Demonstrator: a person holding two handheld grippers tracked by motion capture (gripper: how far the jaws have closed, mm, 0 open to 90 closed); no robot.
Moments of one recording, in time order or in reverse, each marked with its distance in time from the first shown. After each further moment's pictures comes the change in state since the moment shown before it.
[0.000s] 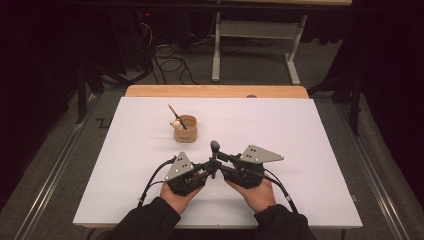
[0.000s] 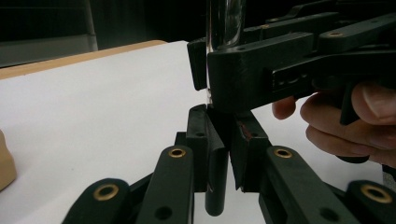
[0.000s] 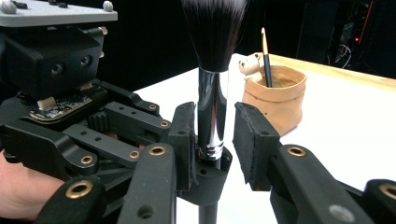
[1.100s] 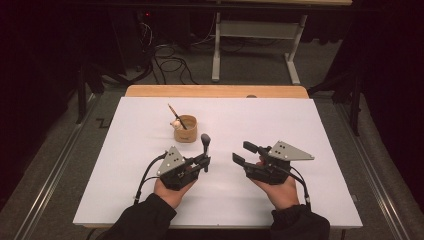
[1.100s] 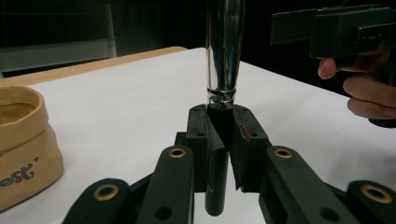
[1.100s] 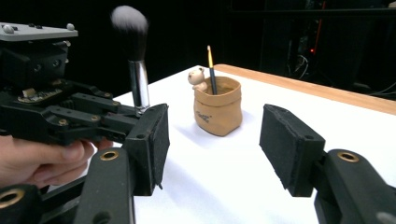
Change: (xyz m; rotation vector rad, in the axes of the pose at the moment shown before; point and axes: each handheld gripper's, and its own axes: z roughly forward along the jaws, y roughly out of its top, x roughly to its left) left arm 0.019 0.005 -0.012 -0.023 0.067 -0.014; right arm -0.030 0.005 -0.051 -0.044 -0.126 0.004
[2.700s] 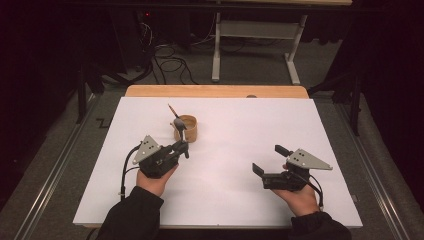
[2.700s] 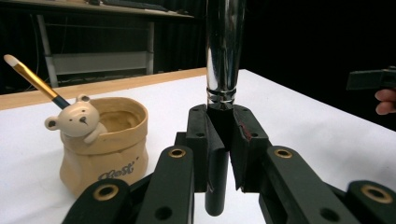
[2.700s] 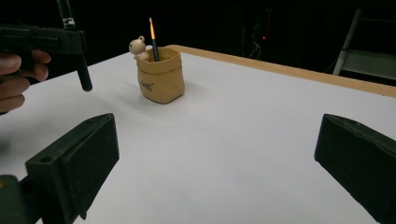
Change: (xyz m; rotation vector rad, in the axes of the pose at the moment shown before) left arm 0.045 0.009 -0.029 -0.076 0.129 -0.072; right arm -0.027 -0.028 -0.036 0.047 -0.168 -0.011
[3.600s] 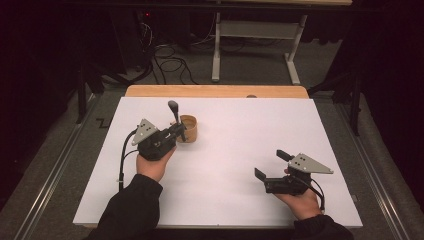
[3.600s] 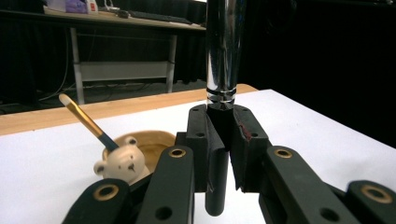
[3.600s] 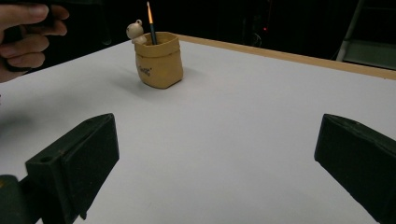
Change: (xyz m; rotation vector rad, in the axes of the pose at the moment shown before) left arm 0.024 0.030 0.024 -0.029 0.093 -0.027; right arm -0.003 -0.013 -0.003 0.024 0.006 0.003
